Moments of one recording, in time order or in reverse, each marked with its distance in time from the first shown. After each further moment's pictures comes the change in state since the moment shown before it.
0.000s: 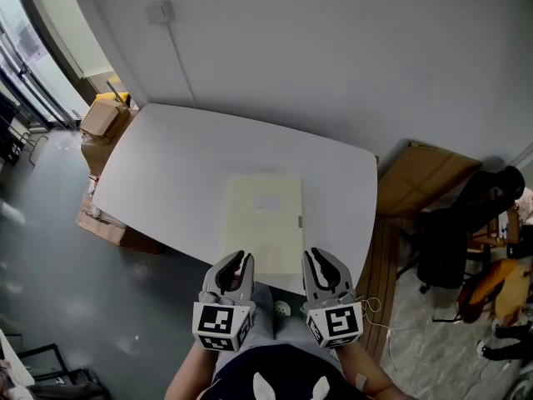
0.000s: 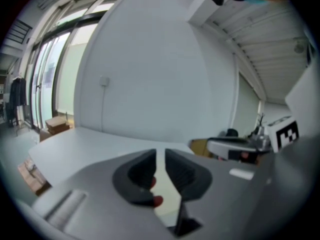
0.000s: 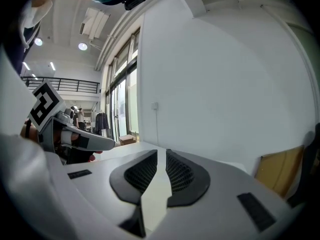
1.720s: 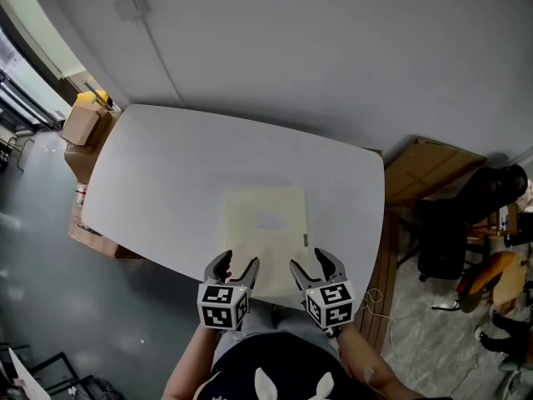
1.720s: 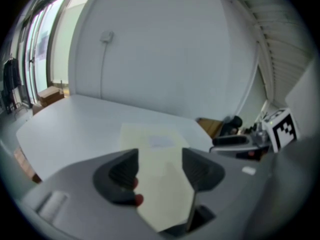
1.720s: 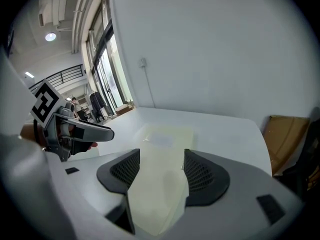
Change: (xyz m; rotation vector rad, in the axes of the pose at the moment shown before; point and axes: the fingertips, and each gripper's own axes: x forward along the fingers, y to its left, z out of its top) left arm 0.107 0.076 -0.078 -0.116 0.339 -0.035; right arm 0.098 -0.032 -0.116 0.167 0.466 0.027
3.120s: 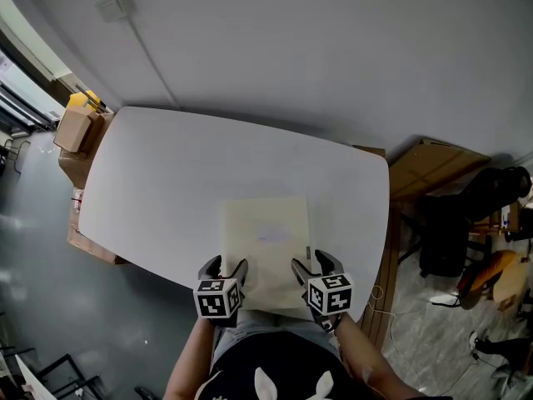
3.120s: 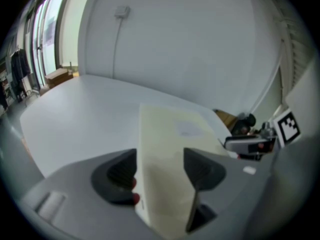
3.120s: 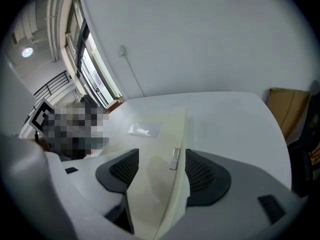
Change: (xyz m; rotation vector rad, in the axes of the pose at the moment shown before) left arm 0.052 0.065 -0.036 -0.114 0.159 0.084; right arm 0.058 -0.036 -0.029 0.178 0.144 -0.003
